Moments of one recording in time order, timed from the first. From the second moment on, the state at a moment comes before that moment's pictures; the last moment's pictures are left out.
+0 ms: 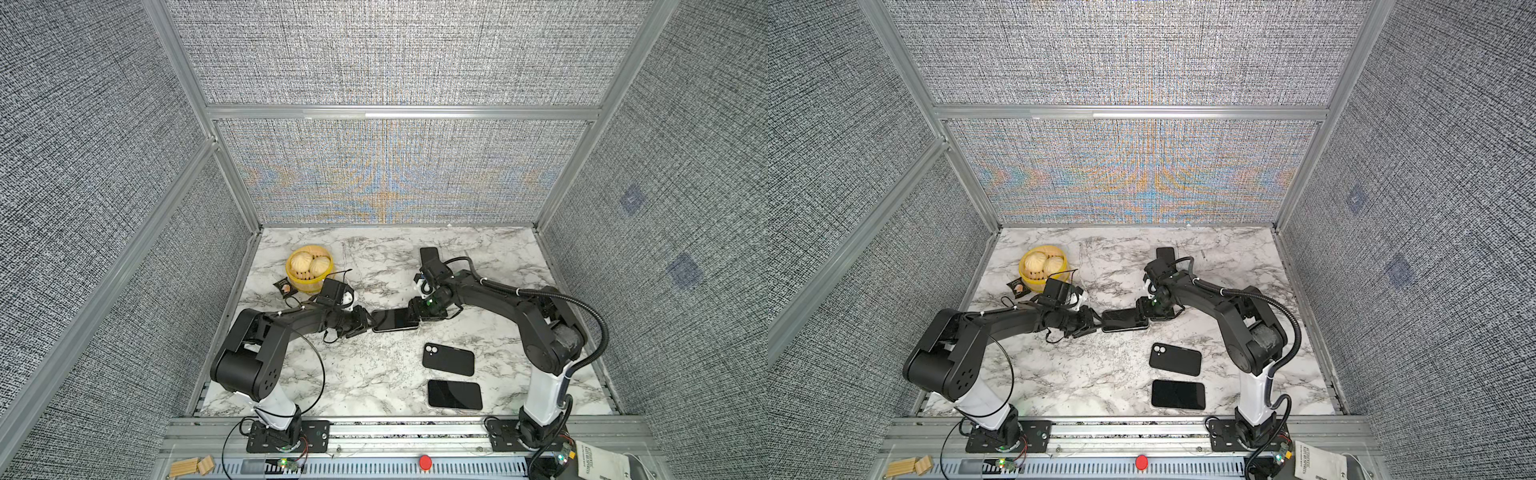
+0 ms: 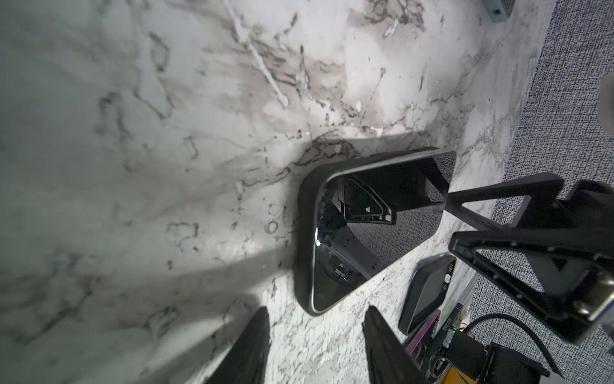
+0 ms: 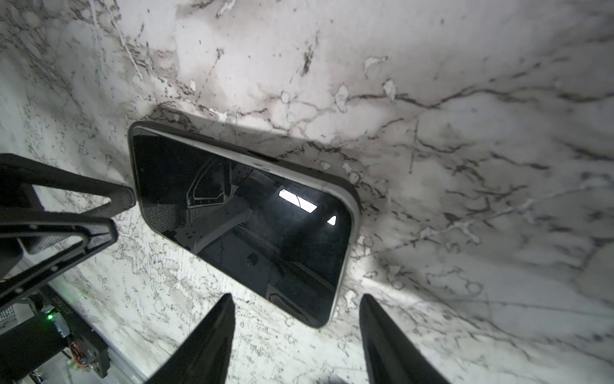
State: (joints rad) left arm -0.39 1.66 0.75 -0.18 0.62 -0.62; right arm 0.58 1.88 1.26 -0.61 -0.32 0.39
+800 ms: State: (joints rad) left arm -0.41 1.74 0.83 -0.25 0.60 -0.57; right arm 0.58 1.88 1.20 -0.57 -0.32 0.43
